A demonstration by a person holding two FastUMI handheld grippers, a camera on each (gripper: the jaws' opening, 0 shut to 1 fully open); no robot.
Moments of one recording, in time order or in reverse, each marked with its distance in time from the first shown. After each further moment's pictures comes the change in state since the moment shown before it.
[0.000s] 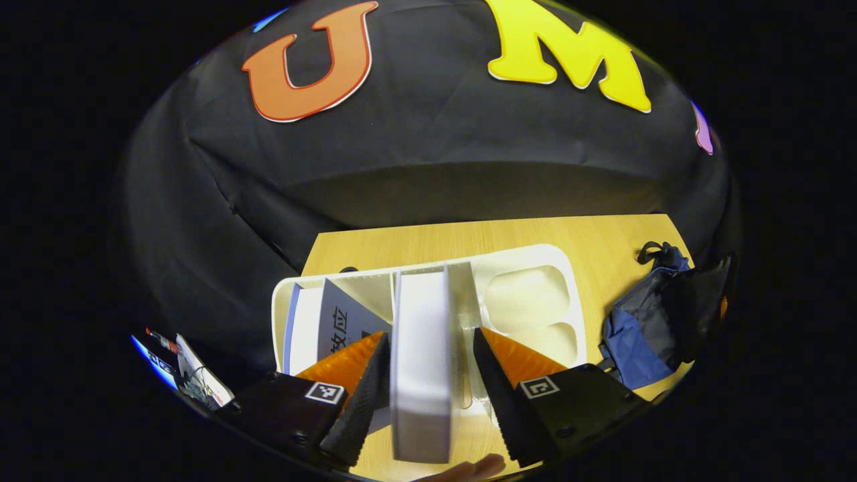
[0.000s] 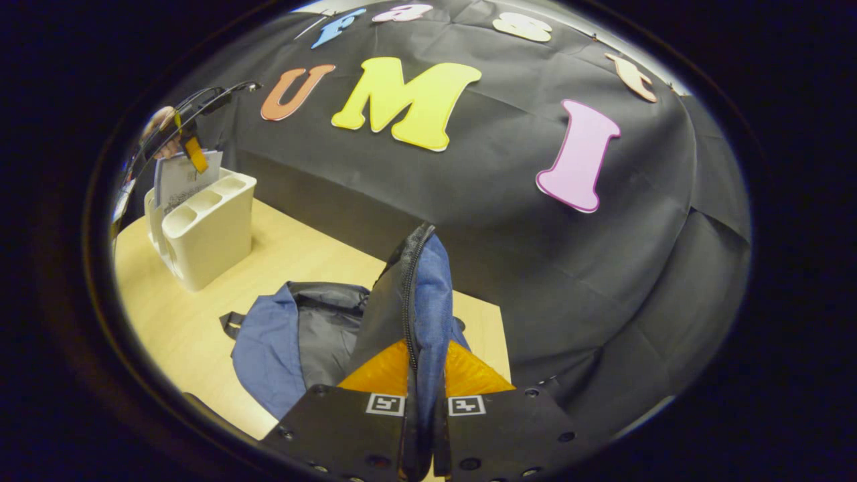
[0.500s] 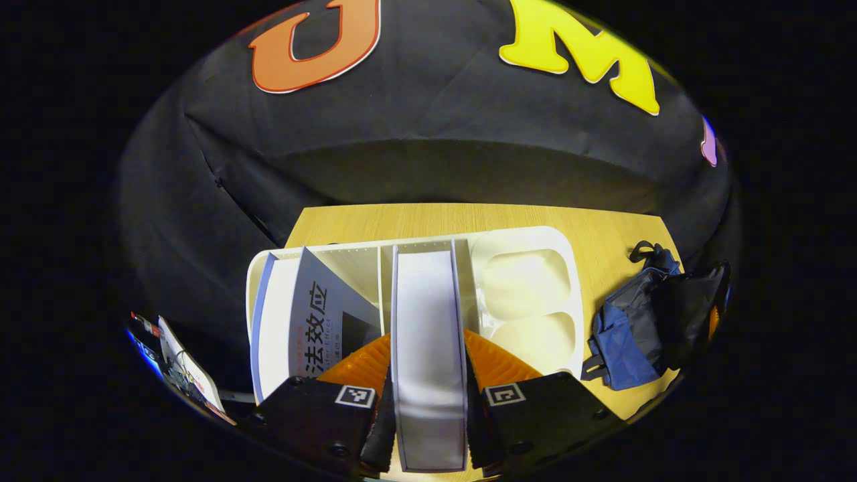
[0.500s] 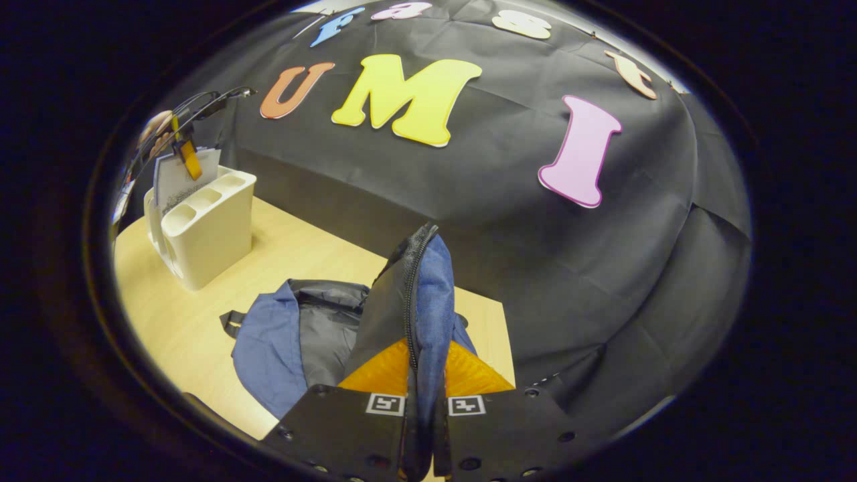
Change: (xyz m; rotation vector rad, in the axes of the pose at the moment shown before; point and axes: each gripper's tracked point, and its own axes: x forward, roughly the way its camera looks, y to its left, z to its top) left arm 0.000 -0.012 -0.016 -0.065 0.048 -0.055; right arm 0.003 0.003 -0.004 0.010 0.011 0.005
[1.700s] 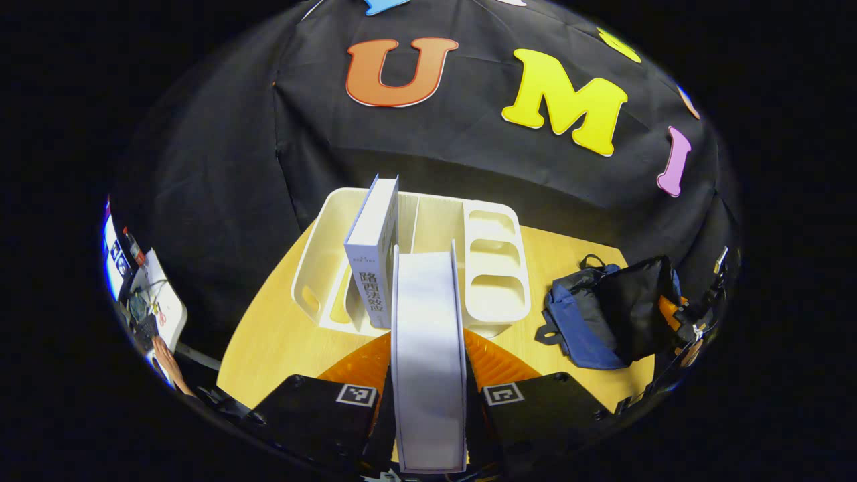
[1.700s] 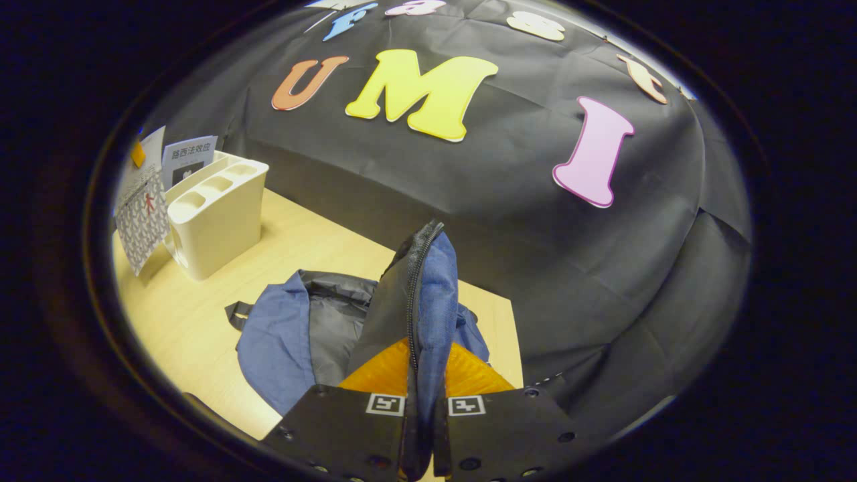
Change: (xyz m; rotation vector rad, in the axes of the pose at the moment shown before) left arm -0.151 0.000 -0.137 -0.218 -0.209 -0.119; right arm 0.001 0.019 -0.010 -0.036 0.018 0.017
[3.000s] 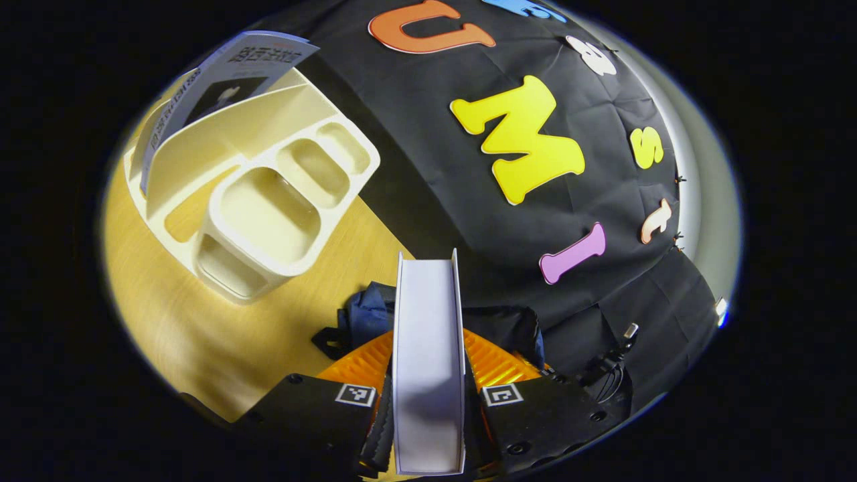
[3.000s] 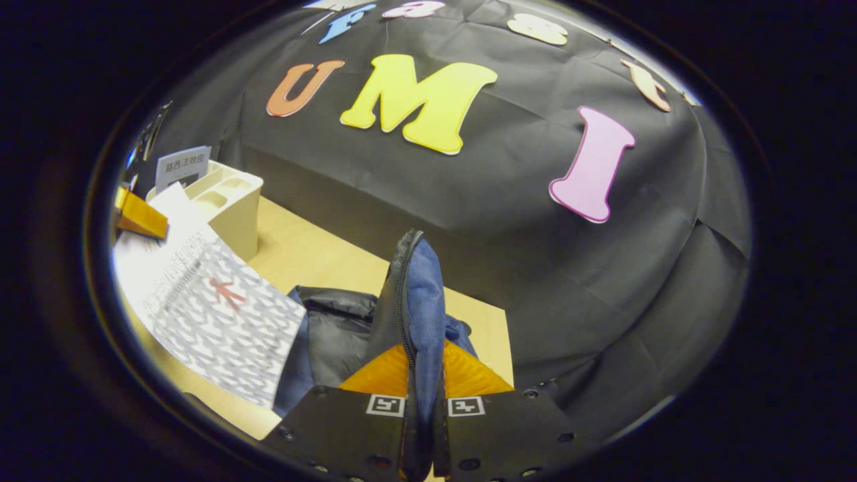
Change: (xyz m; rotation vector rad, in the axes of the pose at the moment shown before) left arm 0.093 -0.249 -0.018 -0.551 -0.070 -0.647; right arm -0.008 -0.009 0.039 0.012 -0.011 -0.024
